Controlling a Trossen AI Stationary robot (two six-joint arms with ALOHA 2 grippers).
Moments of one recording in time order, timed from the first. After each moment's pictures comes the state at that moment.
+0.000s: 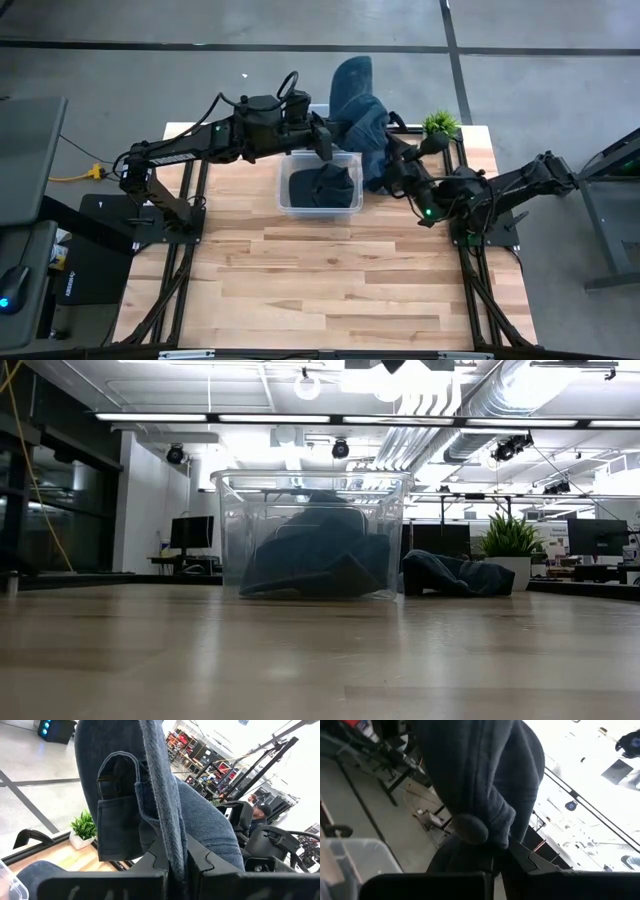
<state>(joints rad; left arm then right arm) 0.06 1.59 1.90 -0.34 -0.29 -0.63 0.27 1.27 1.03 0.87 1.21 -1.36</state>
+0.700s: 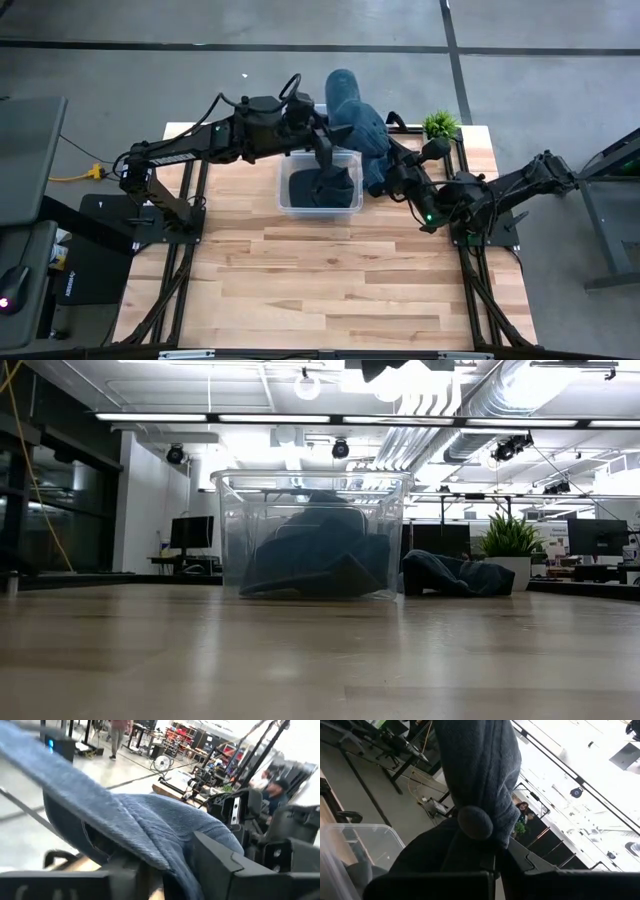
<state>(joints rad) 0.06 1.59 1.90 -0.36 -0.30 -0.41 0.32 1.27 1.03 0.83 1.32 -1.32</state>
